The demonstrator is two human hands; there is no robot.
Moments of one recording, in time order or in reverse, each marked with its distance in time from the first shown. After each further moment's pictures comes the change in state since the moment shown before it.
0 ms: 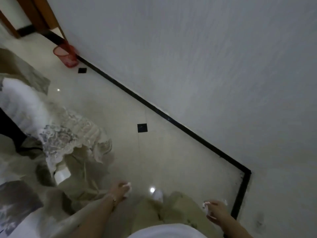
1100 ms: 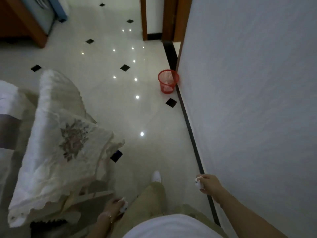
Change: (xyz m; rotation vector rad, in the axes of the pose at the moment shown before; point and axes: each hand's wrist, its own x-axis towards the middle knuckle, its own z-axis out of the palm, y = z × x) left_hand 0.362 0.337 -0.358 -0.664 0.348 -0.420; right_hand 0.105 -0.812 0.538 -0.701 -0.460 -0.474
